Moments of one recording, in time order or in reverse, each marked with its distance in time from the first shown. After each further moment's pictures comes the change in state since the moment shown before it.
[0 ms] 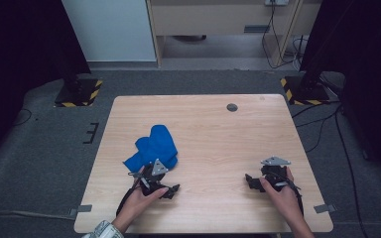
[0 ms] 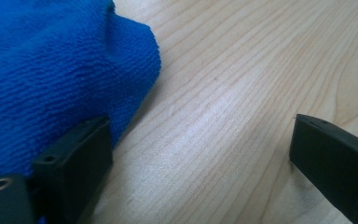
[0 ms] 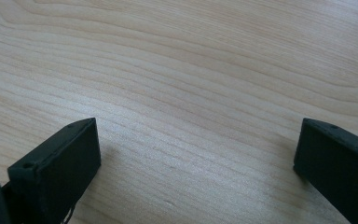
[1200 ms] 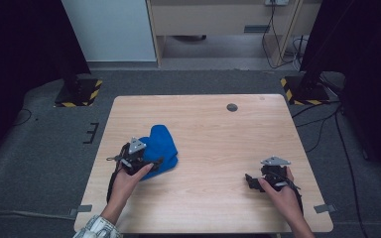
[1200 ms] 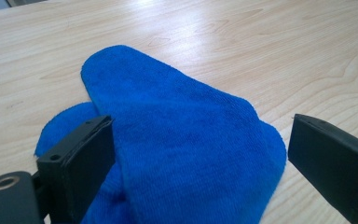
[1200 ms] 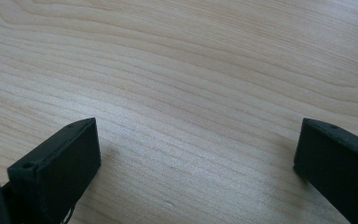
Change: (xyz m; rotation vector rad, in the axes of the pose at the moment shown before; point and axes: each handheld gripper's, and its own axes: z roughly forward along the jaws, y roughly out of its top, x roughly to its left) left arm 0.064 0.031 -0.032 -0.171 0.161 -0.136; right arm 0.000 0.000 0.000 0.000 -0.001 0.002
